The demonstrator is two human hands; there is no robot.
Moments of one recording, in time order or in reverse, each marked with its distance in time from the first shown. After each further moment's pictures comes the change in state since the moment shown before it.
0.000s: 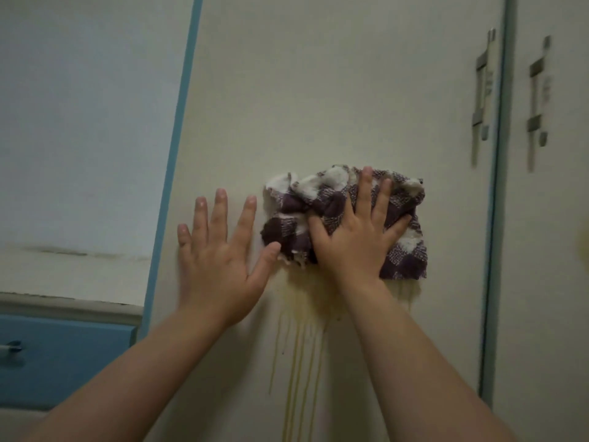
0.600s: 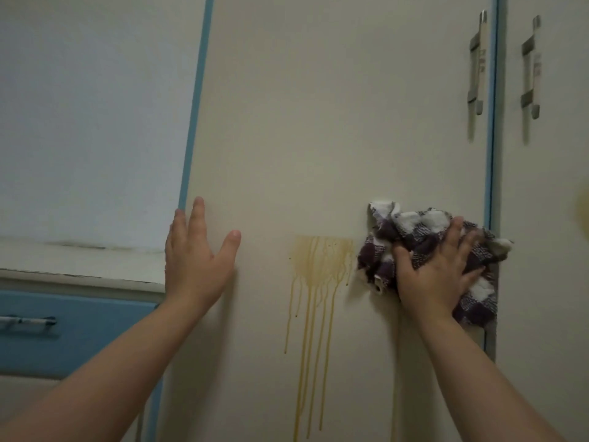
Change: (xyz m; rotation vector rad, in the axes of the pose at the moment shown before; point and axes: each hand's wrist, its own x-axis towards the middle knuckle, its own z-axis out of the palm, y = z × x) left_hand -0.032 -0.032 -0.014 -0.337 0.001 -0.332; right_hand -0.073 0.095 -0.013 0.260 0.198 0.263
